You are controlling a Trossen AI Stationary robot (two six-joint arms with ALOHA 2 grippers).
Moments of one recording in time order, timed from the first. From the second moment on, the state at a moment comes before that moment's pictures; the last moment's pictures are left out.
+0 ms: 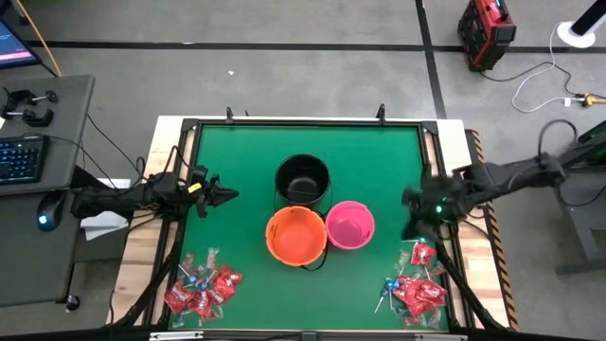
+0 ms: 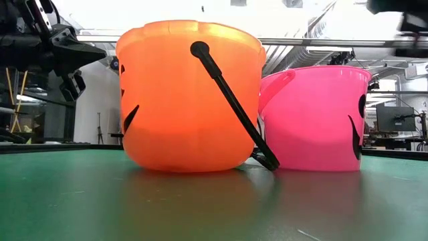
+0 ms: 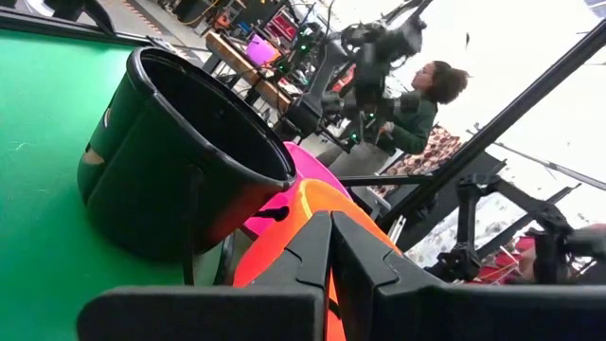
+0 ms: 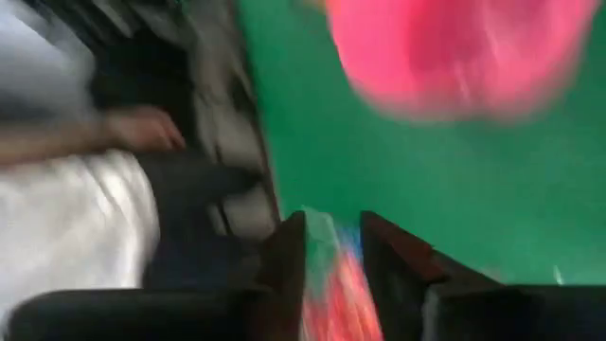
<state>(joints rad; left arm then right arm) 0.04 0.01 0.01 0.00 -0.01 -0.72 0.27 0.70 0.74 -0.86 -0.37 0.89</state>
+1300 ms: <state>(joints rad) 0.04 0.01 0.01 0.00 -0.01 -0.72 0.62 1.50 0.68 -0.66 -0.24 2.12</state>
